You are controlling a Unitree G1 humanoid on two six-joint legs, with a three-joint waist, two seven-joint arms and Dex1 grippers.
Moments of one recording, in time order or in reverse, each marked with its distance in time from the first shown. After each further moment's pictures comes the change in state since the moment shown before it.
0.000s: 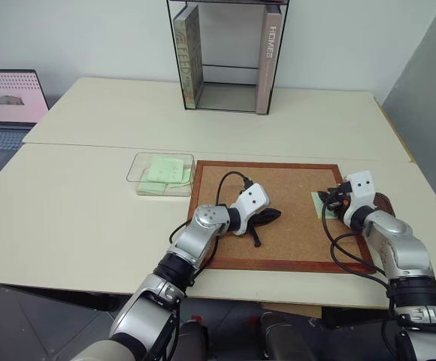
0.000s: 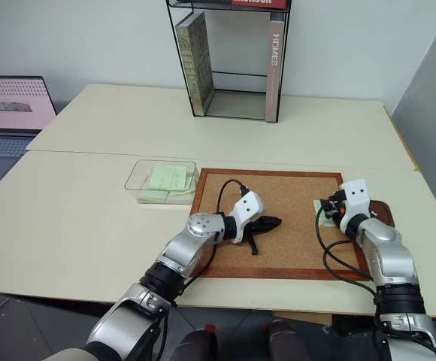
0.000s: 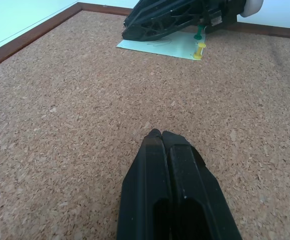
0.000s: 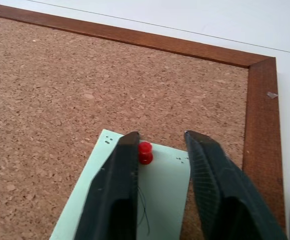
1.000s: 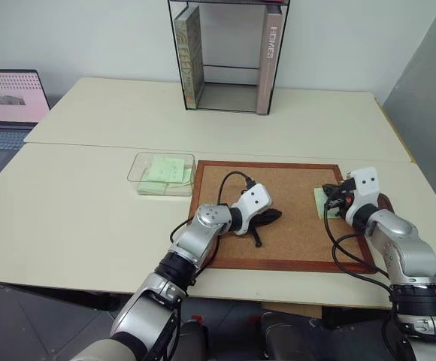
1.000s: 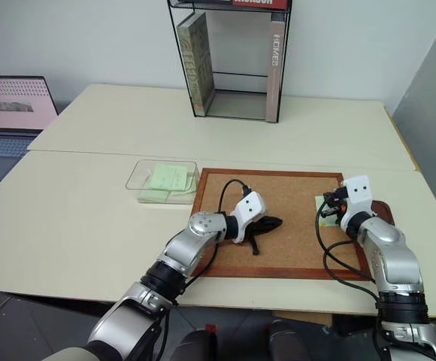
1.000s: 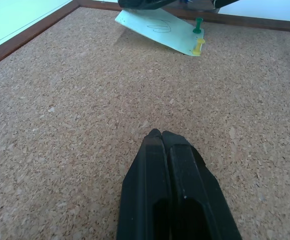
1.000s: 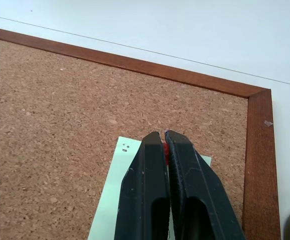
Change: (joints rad) left arm -0.009 -0.002 -0.010 -0.004 0.030 0.021 0.001; right arm 0.058 0.004 -0.038 -0.198 0.025 0.082 -0.025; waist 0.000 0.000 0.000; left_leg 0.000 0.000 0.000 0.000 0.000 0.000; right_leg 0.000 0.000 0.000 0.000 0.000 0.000
